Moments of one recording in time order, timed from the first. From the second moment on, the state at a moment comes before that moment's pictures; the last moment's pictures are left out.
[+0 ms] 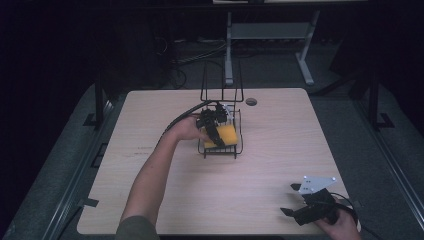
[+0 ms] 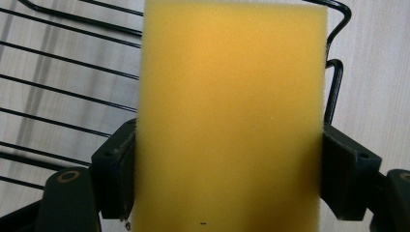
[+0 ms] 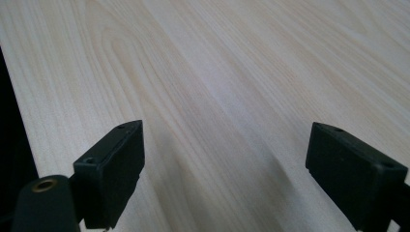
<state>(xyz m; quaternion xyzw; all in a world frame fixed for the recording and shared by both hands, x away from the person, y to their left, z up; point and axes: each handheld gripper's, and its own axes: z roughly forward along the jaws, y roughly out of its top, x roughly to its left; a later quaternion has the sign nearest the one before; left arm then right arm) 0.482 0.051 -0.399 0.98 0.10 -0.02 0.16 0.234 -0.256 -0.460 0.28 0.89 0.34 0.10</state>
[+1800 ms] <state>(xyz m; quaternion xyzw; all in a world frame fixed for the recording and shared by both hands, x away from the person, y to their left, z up) 0.451 0.075 -0.371 0.98 0.10 0.01 0.18 0.231 -0.256 -0.455 0.28 0.89 0.35 0.11</state>
